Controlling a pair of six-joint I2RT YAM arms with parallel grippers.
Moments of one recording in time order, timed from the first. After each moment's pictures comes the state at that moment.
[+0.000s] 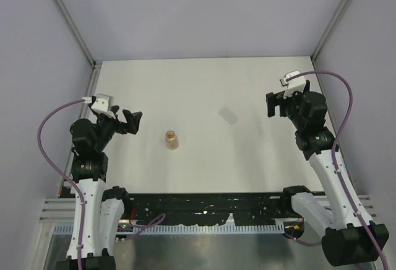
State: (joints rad) left arm 0.13 0.61 0.64 -0.13 0.48 -0.05; right arm 0.10 0.87 0.83 -0.19 -0.07 -0.24
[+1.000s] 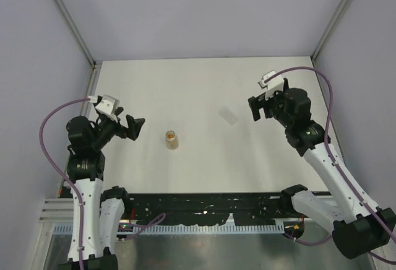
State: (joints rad) left arm 0.17 0.62 0.73 -0.28 0.65 0.09; right arm 0.27 0.93 0.90 -0.26 -0.07 -0.27
